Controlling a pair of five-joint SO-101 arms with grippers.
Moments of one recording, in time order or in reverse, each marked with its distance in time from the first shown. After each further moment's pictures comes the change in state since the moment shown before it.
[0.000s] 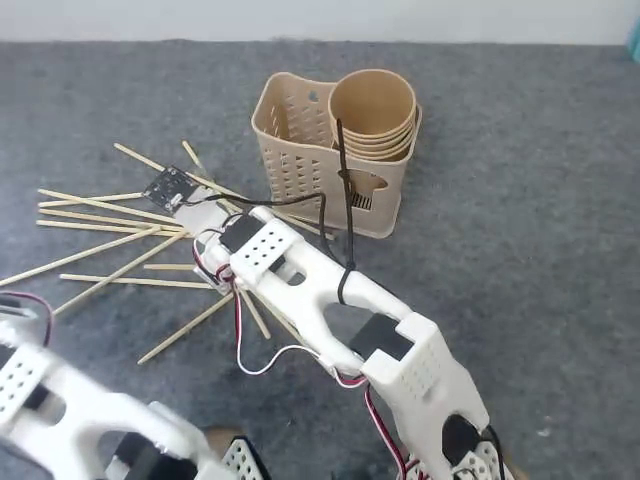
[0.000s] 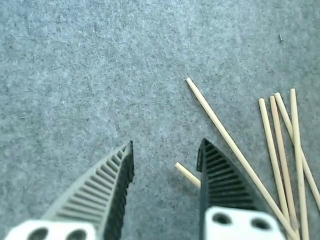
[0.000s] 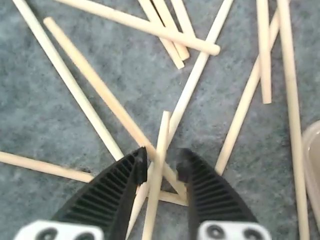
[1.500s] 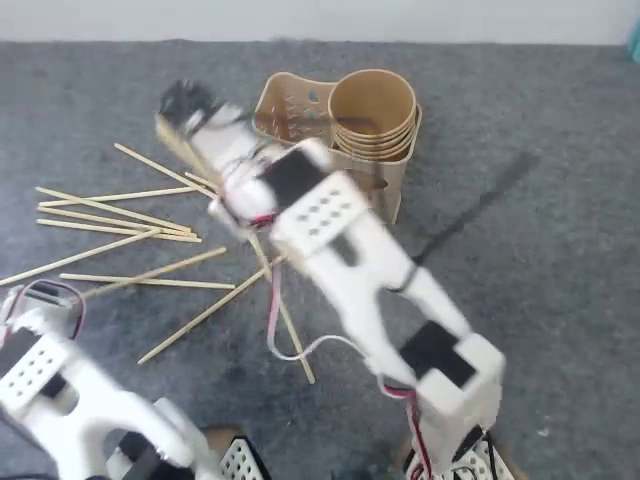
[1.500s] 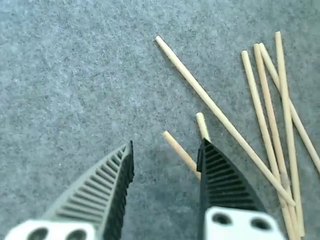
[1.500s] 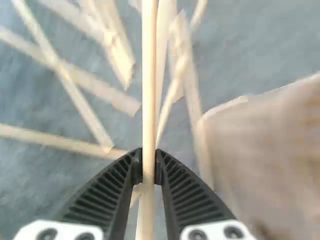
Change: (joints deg) left arm 7.7 0.0 3.6 -0.2 -0.8; right arm 7.8 -20.3 -18.4 23.4 5.5
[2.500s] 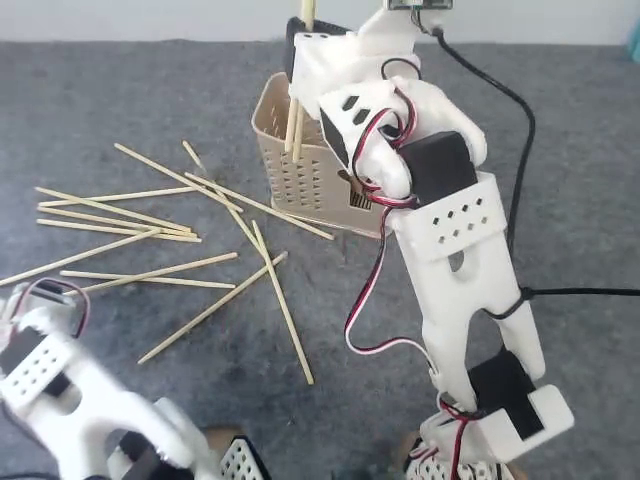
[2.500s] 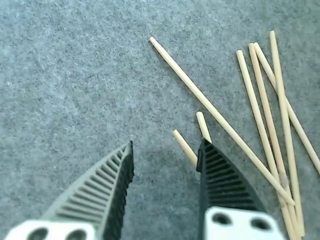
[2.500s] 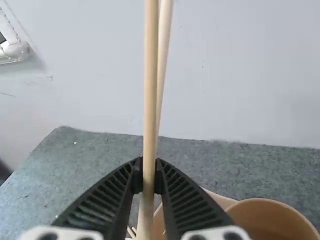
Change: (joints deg) left arm 0.9 0.0 1.4 -2.3 0.0; right arm 15.4 -16.5 1.7 -20.9 -30.1
